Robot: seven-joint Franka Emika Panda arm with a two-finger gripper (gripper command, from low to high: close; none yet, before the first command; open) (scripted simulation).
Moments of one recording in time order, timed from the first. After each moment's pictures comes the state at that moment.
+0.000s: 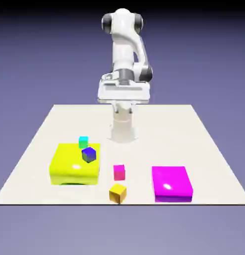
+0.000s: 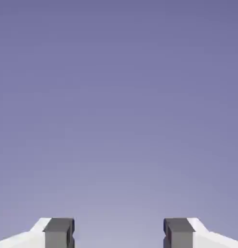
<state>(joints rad) 0.02 -0.53 -0.01 -2.78 -0.02 3.00 0.72</state>
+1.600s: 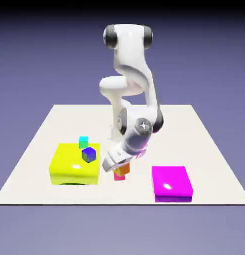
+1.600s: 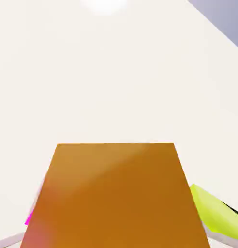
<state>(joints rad) 0.16 0.19 -0.11 -2.33 -0.19 2.03 0.51</state>
